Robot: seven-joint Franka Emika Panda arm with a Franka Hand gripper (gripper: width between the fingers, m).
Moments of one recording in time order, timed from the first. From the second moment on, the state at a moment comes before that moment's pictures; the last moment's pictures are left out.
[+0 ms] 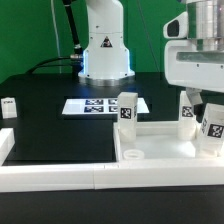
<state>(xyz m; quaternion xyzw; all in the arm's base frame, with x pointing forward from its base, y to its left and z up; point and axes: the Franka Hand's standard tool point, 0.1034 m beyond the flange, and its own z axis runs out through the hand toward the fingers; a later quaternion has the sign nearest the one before) 0.622 0.133 0.080 -0.87 0.49 -0.04 0.05</state>
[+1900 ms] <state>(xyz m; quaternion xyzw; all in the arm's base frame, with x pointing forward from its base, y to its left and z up) 0.625 0.106 0.079 -0.66 0.75 -0.01 0.08</state>
